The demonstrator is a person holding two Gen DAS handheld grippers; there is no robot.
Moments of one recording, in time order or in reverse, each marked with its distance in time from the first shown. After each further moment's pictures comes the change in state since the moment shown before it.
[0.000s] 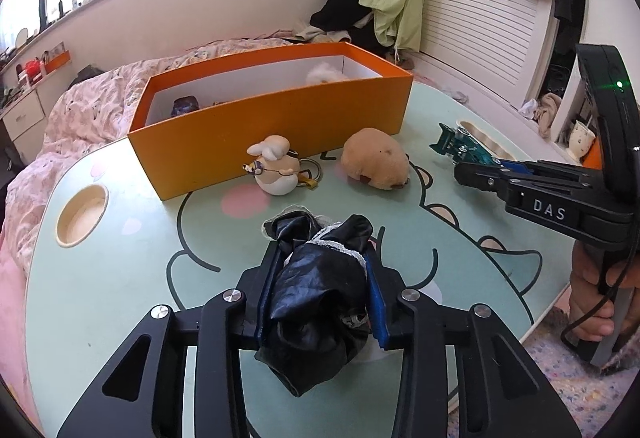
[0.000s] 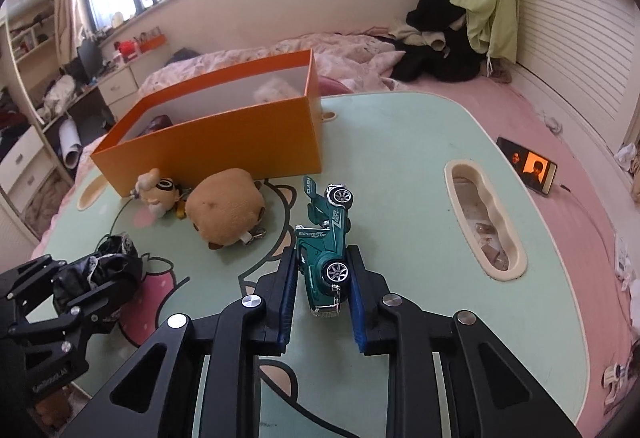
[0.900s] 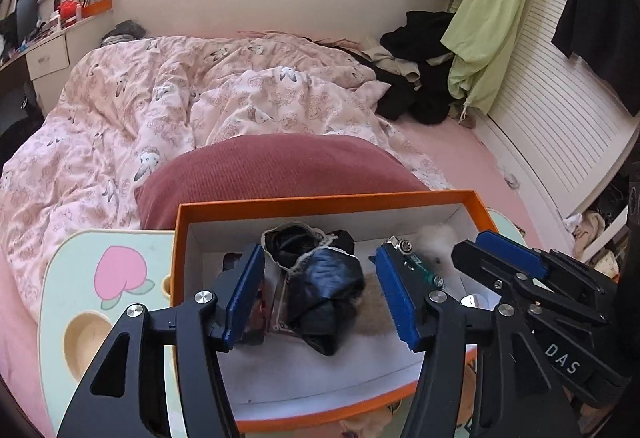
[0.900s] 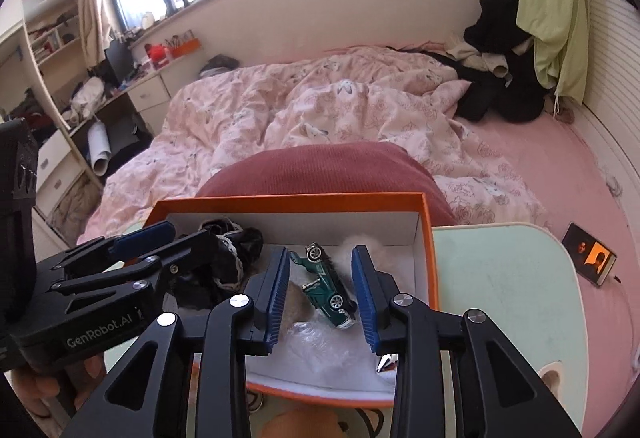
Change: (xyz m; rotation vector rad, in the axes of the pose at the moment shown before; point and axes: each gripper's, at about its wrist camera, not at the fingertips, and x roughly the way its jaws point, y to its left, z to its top) left arm 0.064 0.100 0.136 -0.269 0.014 0.026; right arm 0.071 0.049 0.147 -0.044 0.011 0.131
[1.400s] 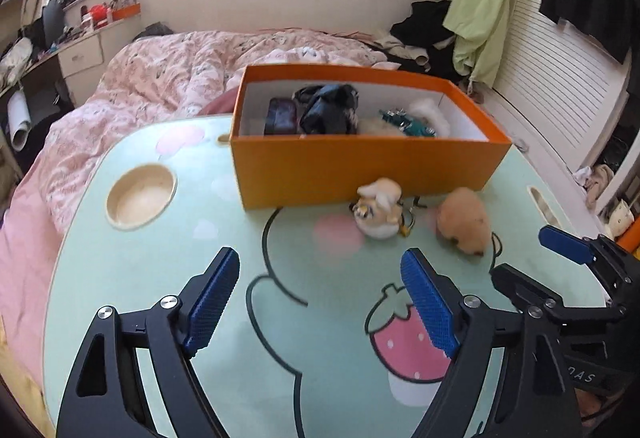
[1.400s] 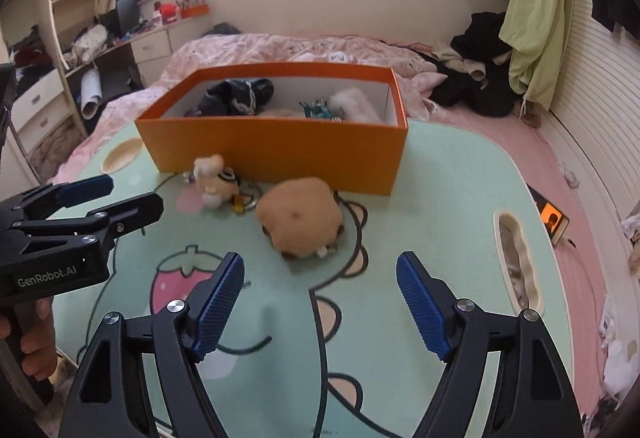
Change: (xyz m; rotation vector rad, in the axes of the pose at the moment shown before) left arm -0.052 -0.009 -0.129 0.045 0.001 0.121; right arm -0.060 0.019 -0.139 -0.125 0.054 -0.140
